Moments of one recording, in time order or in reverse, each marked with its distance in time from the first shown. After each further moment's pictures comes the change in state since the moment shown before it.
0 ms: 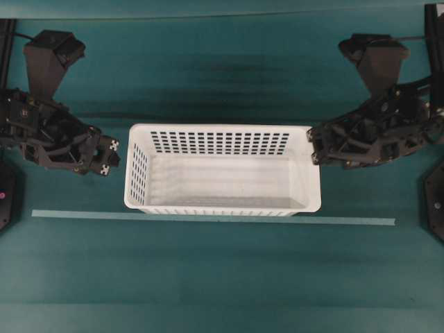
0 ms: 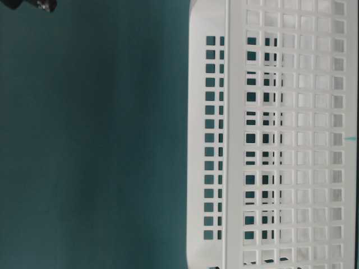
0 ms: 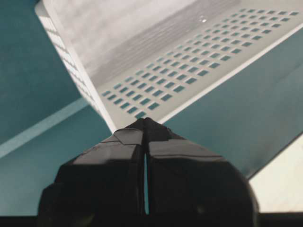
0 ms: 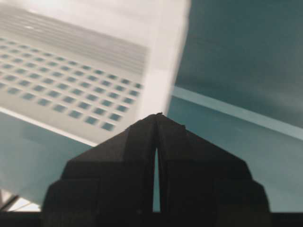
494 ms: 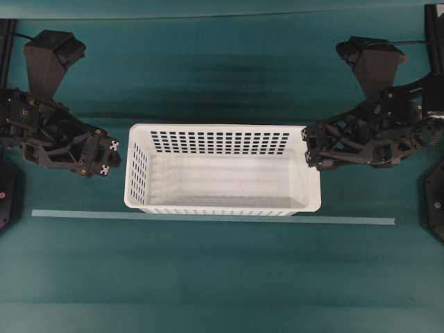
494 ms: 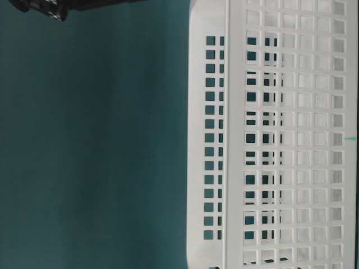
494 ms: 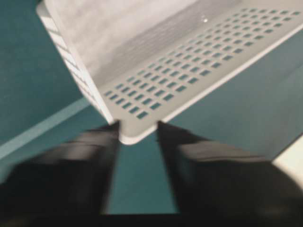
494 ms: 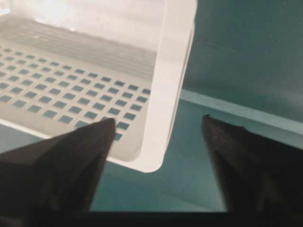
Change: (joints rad) left arm 0.002 0.000 0.003 0.002 0.003 0.000; right arm 0.002 0.031 0.008 0.005 -0.015 0.055
